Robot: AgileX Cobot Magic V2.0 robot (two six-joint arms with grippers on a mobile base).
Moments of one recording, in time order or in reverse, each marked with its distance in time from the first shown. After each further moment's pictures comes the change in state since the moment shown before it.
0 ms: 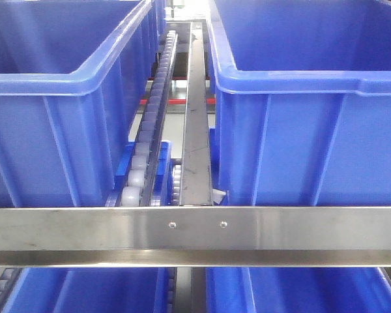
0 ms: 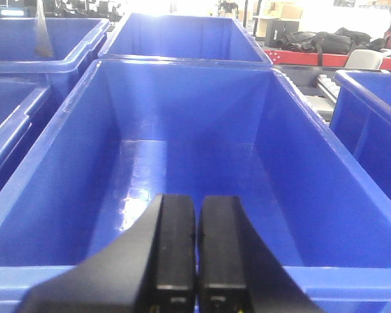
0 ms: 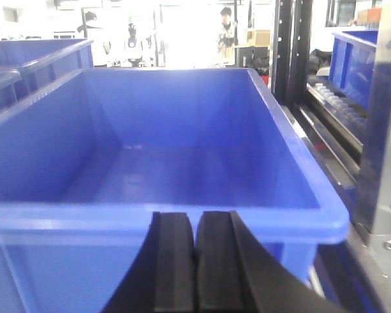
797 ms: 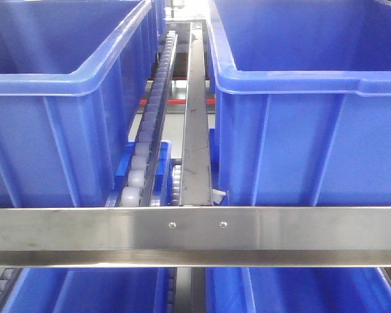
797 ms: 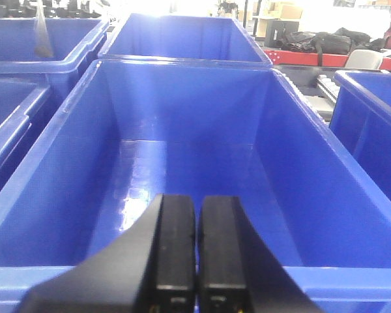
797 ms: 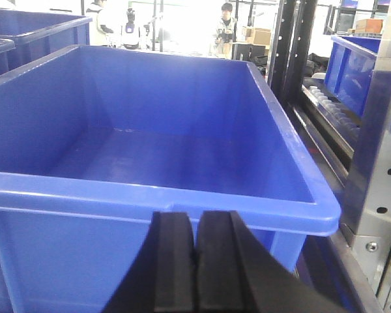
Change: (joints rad) left arm 0.000 0.000 0.000 0.000 0.000 0.000; right arm 0.000 -0.006 0.008 0.040 0.013 -0.114
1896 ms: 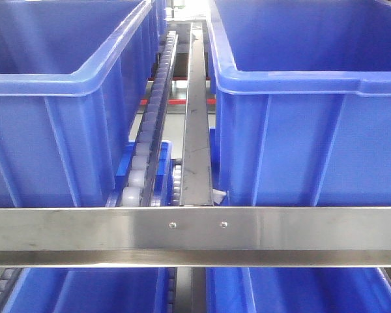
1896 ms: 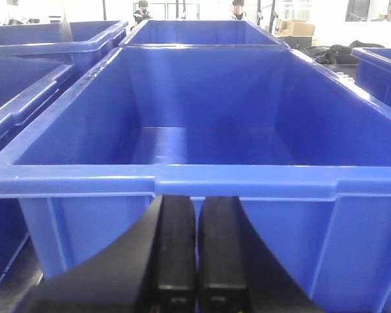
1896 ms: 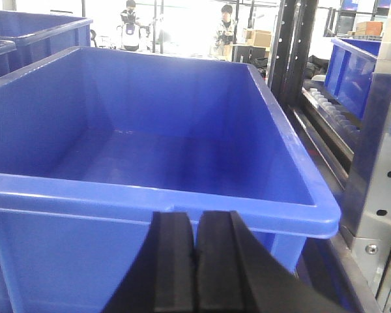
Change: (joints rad) left arm 0.036 -0.348 0.350 -0.074 -0.082 0.123; right arm 0.000 -0.001 0.000 0.000 -0.002 -0.002
